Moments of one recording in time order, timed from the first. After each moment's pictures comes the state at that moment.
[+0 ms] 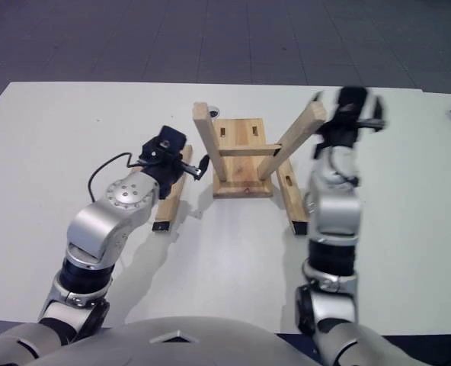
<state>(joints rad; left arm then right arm) -0.39 0.21 -0.35 -0.51 -0.10 1.12 0.07 -0.30 -0.09 -0.05 -0.44 -0.09 0.70 -0.25</state>
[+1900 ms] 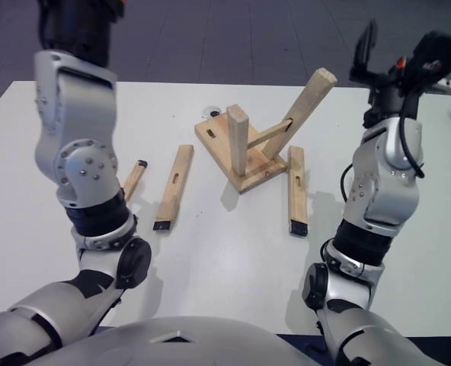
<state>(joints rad) -0.78 -0.03 0.23 -0.39 -0.45 0.37 0.13 -0.51 -0.27 -0.39 -0.42 0.50 0.50 0.16</state>
